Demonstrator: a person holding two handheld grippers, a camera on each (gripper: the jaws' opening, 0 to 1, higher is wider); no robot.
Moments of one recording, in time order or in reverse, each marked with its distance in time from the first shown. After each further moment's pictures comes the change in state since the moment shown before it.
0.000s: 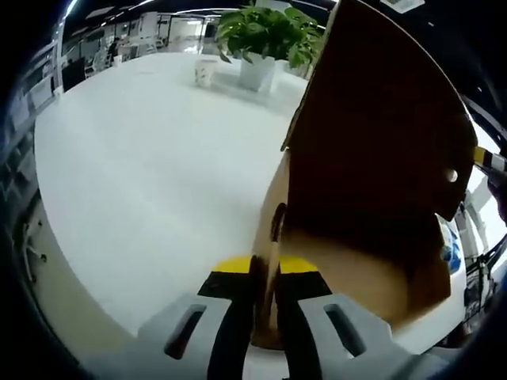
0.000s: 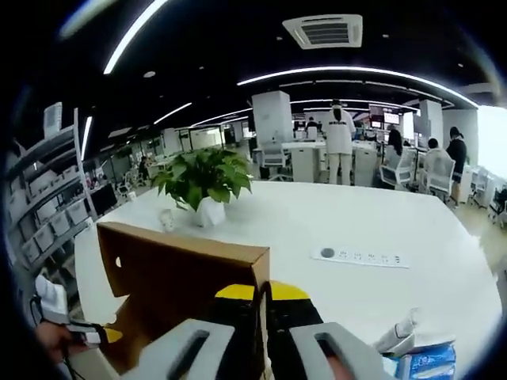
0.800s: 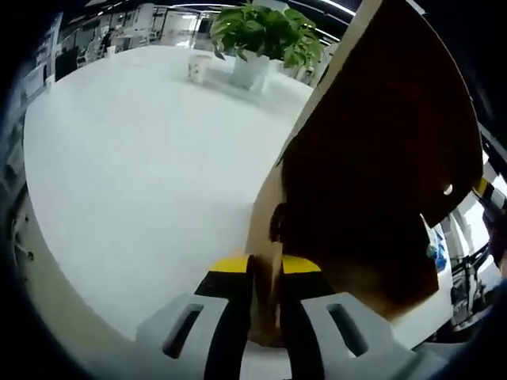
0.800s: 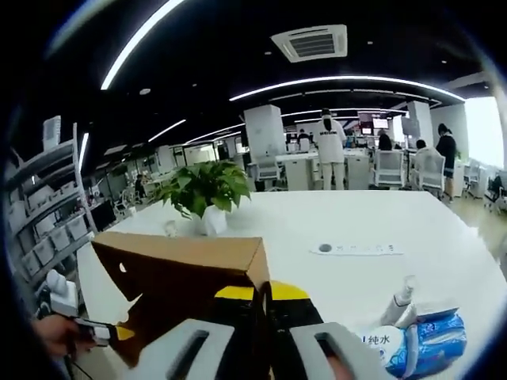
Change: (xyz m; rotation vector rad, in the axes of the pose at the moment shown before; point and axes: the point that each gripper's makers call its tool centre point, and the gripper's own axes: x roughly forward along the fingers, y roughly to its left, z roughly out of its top) left arm -0.001 -0.003 -0.001 -0.016 0.012 -0.103; right arm -0.039 0.005 -0.023 0.064 -0.088 -0.021
